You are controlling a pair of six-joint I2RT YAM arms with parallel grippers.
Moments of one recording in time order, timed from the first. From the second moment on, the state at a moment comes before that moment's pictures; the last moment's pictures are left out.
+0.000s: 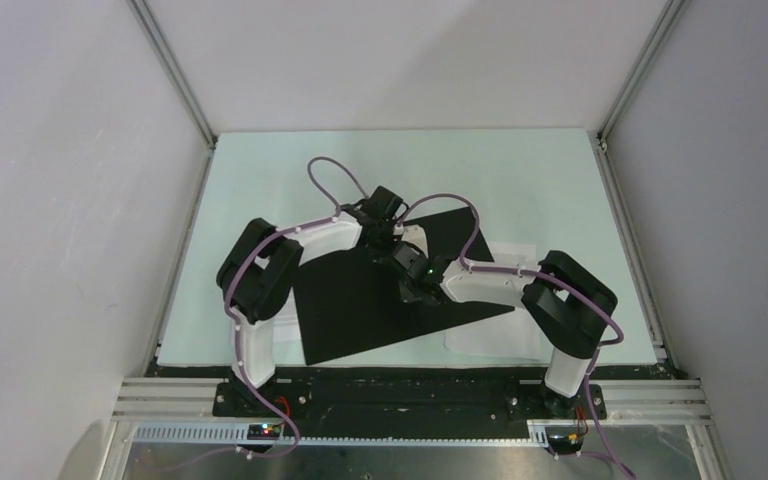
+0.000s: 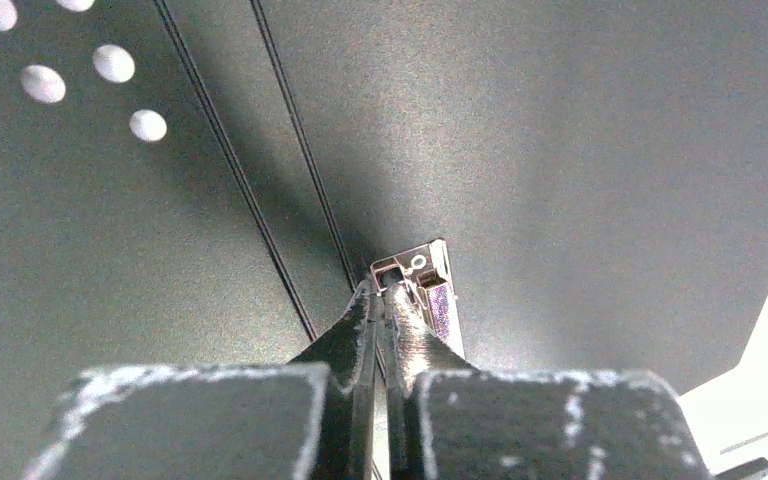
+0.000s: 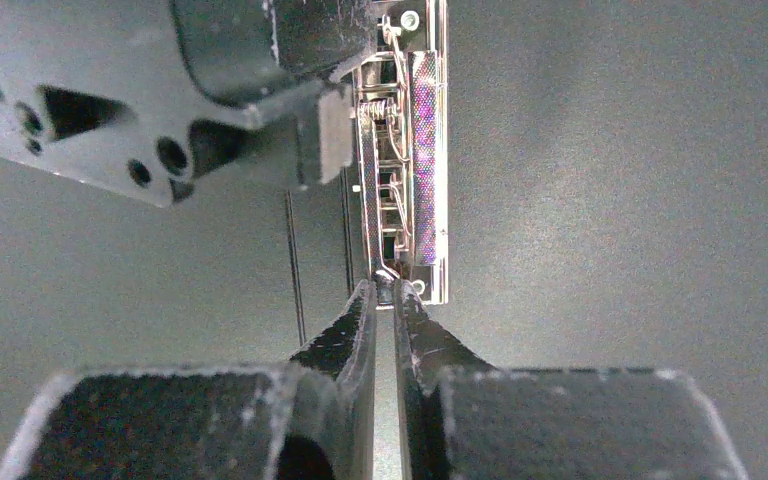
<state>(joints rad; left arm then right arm) -0.64 1.96 1.27 -0.40 0.04 -0.76 0.97 1.78 1.06 -0.32 0.36 0.64</state>
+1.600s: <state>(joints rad) -0.68 2.07 1.48 -0.50 -0.03 -0.55 0.88 1.62 1.01 -0.32 0.34 0.69</state>
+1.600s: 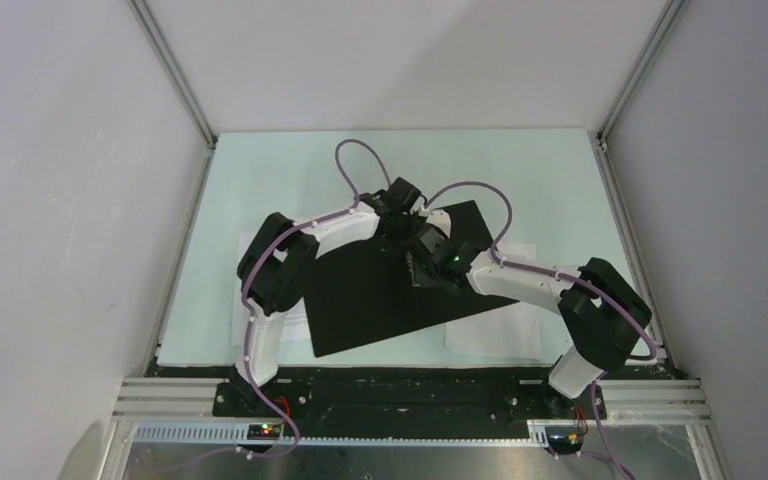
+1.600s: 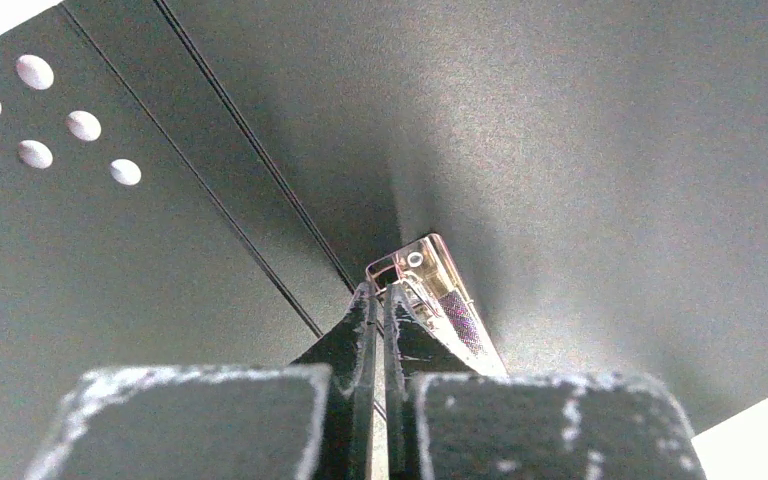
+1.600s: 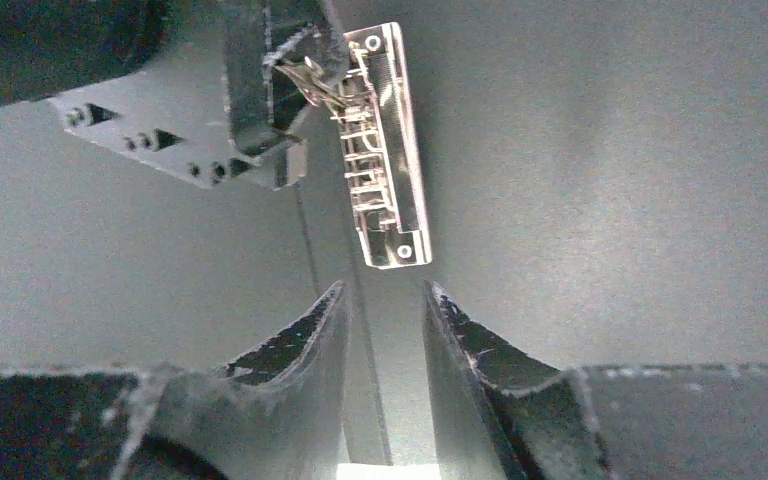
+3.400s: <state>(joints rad) -0.32 1.52 1.29 -0.80 -0.02 -0.47 0.60 1.85 1.14 -0.14 -0.27 0.65</state>
